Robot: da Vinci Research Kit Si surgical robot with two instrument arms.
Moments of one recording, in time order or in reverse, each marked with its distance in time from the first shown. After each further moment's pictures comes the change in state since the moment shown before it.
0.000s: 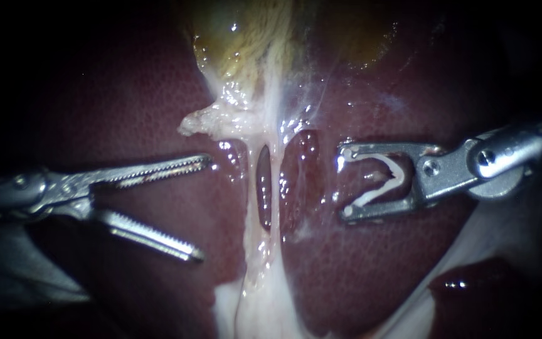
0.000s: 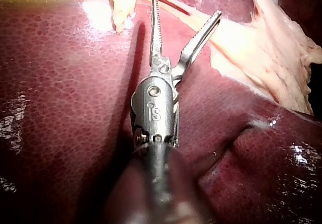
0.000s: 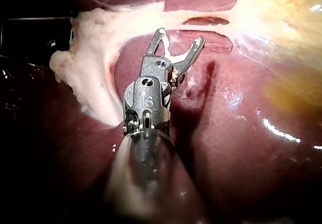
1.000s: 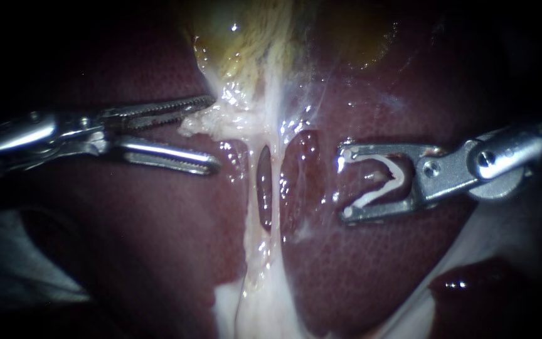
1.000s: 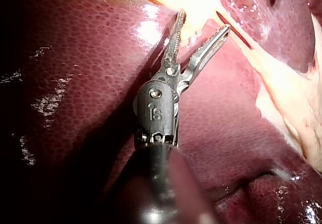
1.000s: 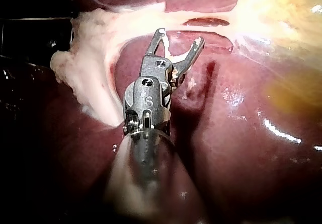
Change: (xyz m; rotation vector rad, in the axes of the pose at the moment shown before) right arm 0.000 0.000 0.000 0.001 0.000 0.000; left arm -0.001 -0.008 0.000 0.173 -0.091 -0.237
